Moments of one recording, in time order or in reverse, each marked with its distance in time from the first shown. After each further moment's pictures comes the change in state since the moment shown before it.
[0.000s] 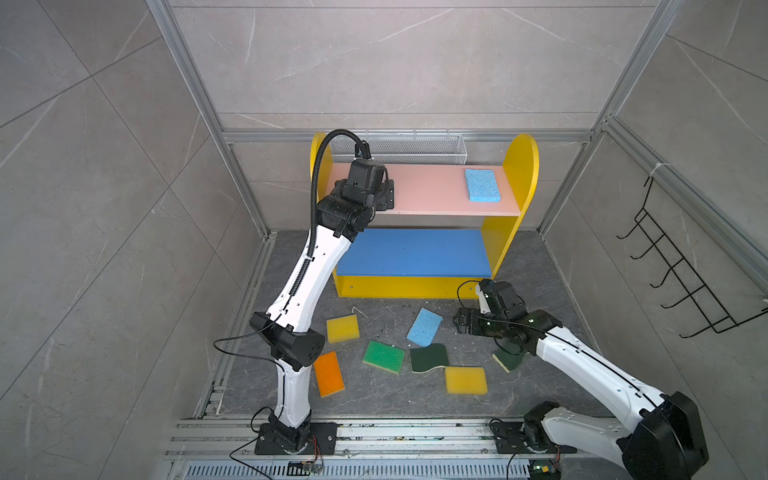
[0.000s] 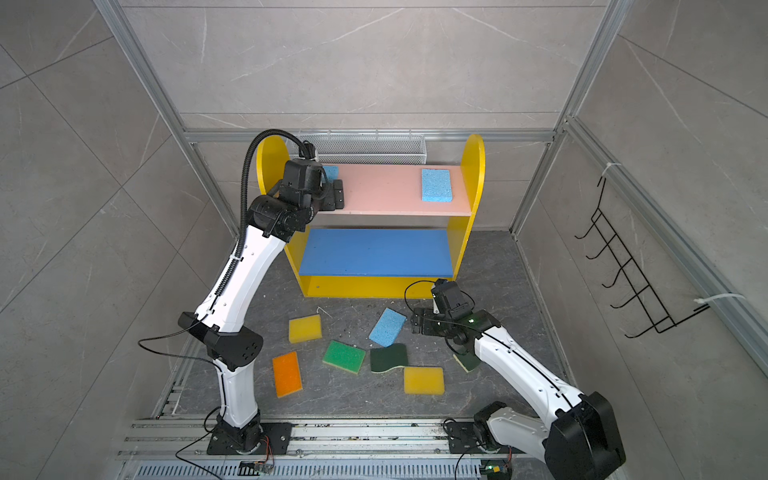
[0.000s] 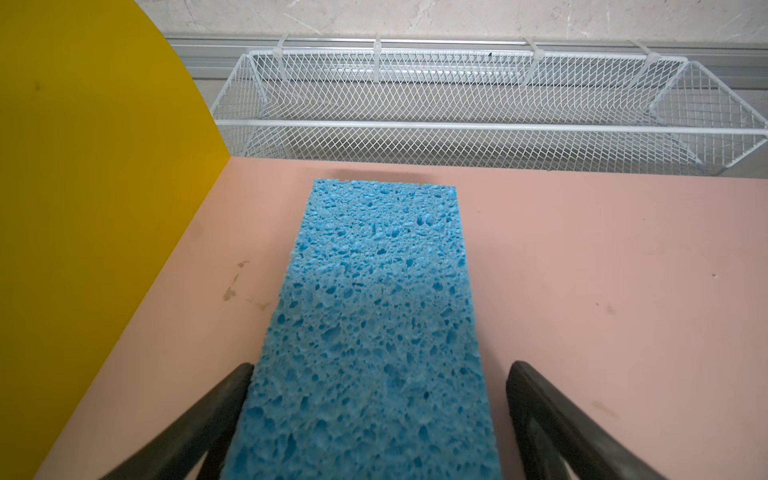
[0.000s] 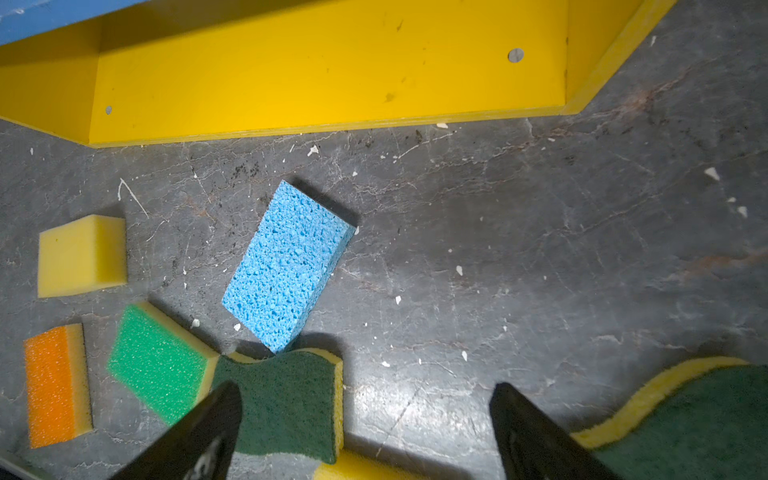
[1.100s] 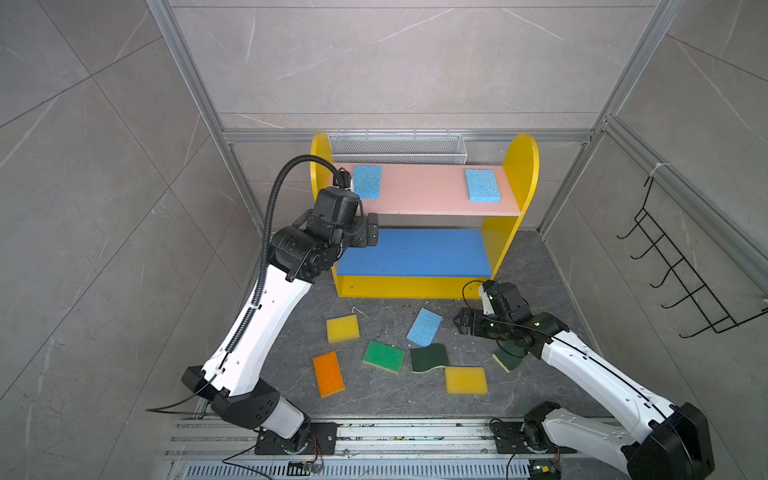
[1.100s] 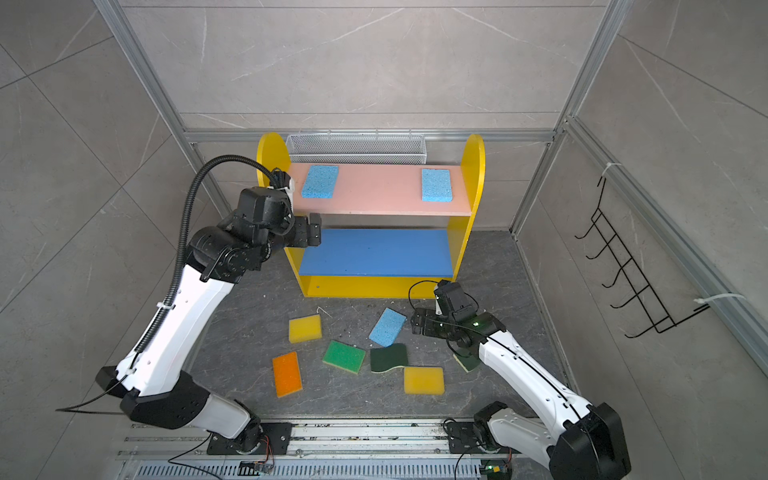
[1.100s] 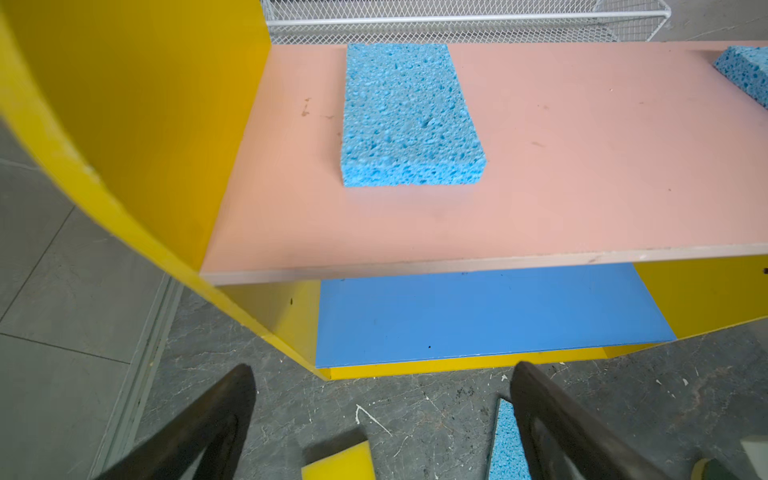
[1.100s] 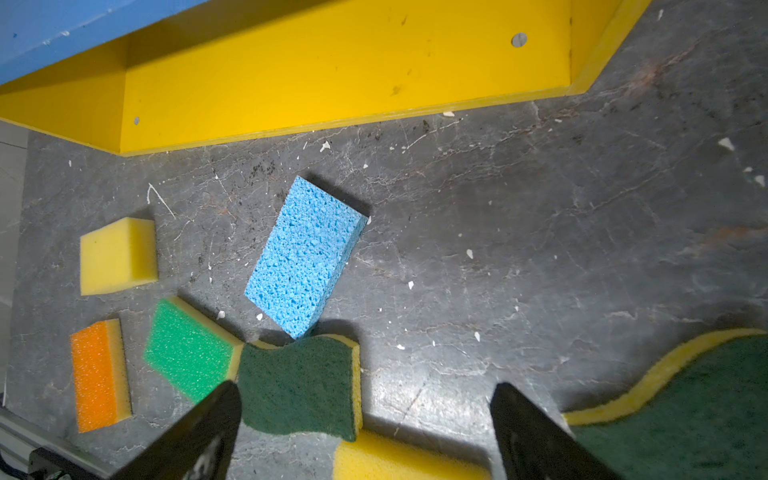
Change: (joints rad) left arm -0.050 -0.482 -0.484 -0.105 0.058 -0.010; right arm 0.000 -0.057 0.000 -0.034 -0.034 0.064
